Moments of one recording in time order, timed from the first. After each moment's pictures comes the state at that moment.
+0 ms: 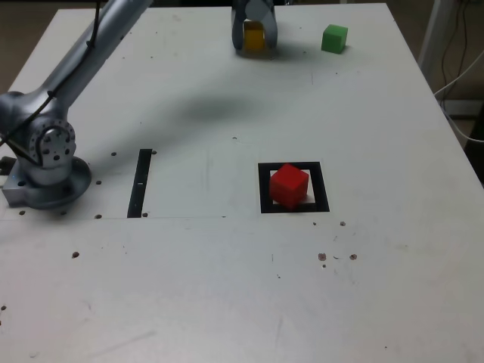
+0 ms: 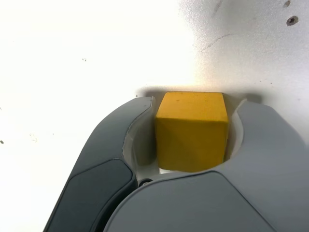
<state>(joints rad) 0.84 2.64 -2.63 1.62 0.23 0.81</state>
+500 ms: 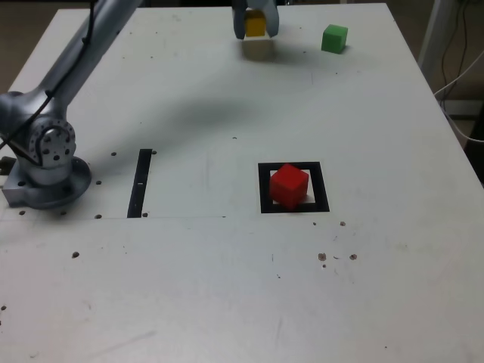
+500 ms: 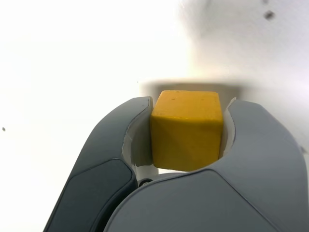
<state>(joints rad) 0.83 2.56 -2.60 1.62 0.18 0.79</state>
